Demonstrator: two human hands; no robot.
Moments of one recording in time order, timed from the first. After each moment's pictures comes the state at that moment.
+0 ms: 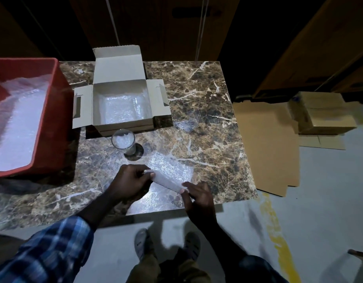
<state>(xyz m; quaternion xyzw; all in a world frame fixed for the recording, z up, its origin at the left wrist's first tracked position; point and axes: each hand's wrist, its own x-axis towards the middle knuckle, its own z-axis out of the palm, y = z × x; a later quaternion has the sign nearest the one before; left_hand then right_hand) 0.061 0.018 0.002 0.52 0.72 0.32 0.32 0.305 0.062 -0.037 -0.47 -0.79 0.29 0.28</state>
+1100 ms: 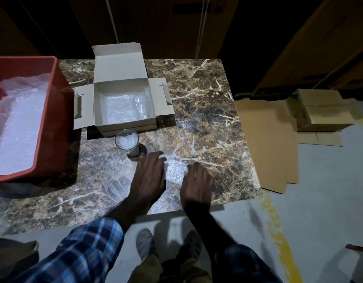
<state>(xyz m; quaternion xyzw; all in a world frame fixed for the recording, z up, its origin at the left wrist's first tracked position) 0.101 0.031 -0.014 0.66 0.69 0.30 -0.02 0.257 0.069 -0.032 -0.54 -0.81 0.01 0.22</state>
